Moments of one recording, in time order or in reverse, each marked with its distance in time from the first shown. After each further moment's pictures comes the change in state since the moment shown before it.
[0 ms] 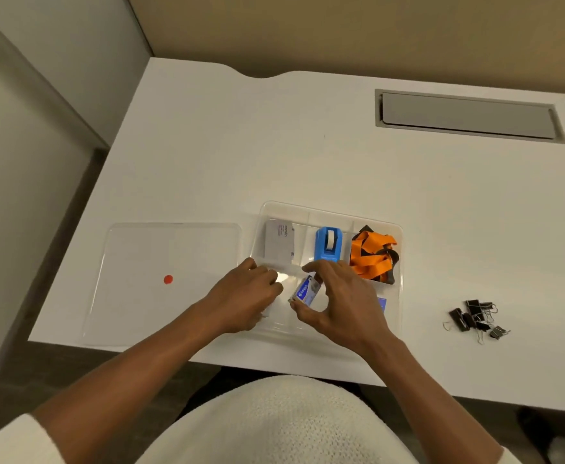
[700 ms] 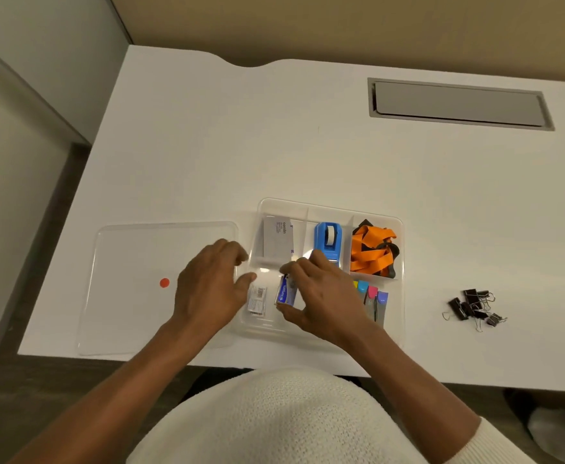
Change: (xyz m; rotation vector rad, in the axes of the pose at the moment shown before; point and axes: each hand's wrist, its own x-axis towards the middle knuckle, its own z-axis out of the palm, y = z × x) left_hand -0.029 -0.019 -0.021 -0.504 0.439 -0.528; right_hand 0.021 -0.022 0.023 -0.257 0.009 -0.212
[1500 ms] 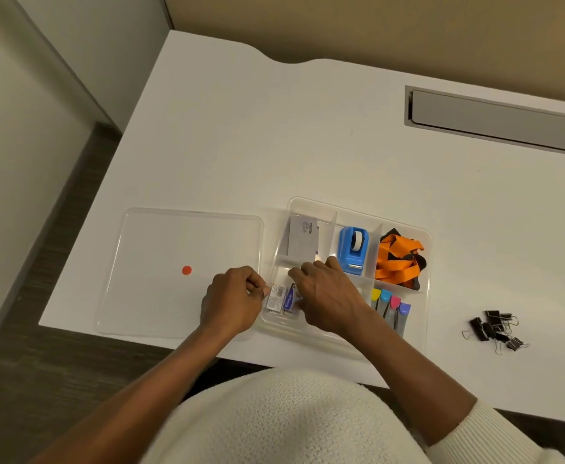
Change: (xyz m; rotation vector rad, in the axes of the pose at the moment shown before) left_hand -0.018 -0.030 0.037 -0.342 -0.182 -0.430; right_hand 0.039 -0.012 0.028 -0.234 -0.323 -0.132
